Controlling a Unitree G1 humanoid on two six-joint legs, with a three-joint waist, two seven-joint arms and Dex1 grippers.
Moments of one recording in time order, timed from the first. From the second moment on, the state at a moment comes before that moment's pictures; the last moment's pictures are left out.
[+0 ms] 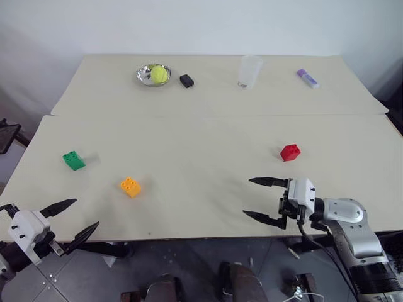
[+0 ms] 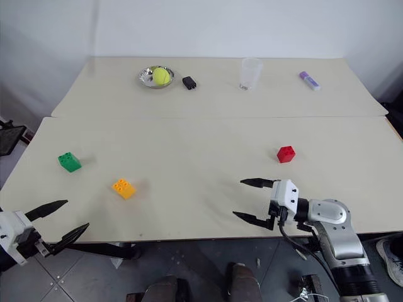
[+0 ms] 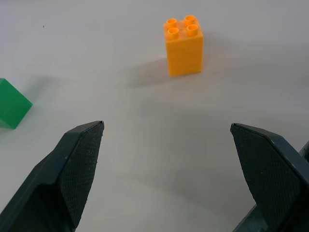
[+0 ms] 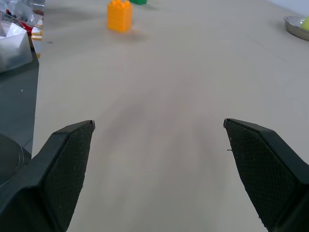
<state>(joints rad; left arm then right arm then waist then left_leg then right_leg) 0.39 0.68 0.61 -0.07 -0.43 -0.12 -0.95 -0.14 -0.60 0.00 -0.03 0.38 -0.13 1.18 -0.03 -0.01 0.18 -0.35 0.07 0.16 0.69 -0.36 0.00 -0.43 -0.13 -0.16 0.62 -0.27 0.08</state>
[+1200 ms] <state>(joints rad) -0.15 0.68 0.06 -0.27 -0.50 0.29 -1.00 -0.45 -0.66 -0.20 0.12 0.33 0.51 0.56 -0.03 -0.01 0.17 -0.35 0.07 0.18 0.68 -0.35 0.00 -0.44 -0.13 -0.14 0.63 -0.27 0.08</state>
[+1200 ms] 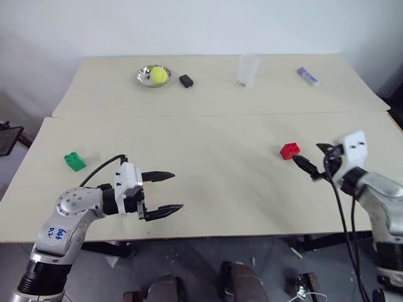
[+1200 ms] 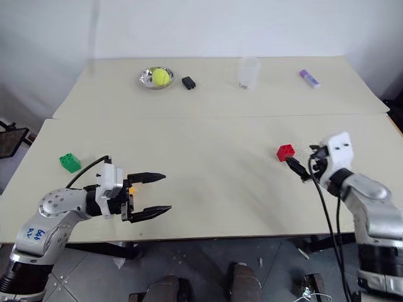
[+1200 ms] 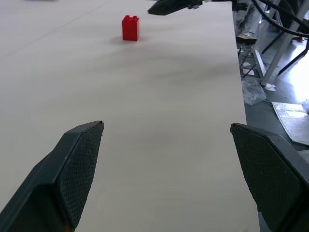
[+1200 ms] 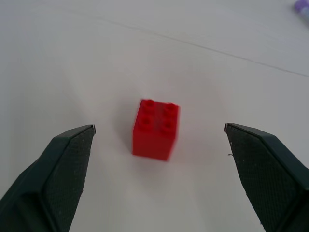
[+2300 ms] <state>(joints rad) -0.06 0.73 0.15 -0.31 -0.49 0.29 -0.97 -0.90 -0.45 0.33 0.71 0.08 -0.13 1.35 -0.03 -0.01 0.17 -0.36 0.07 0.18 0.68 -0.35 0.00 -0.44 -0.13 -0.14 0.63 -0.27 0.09</state>
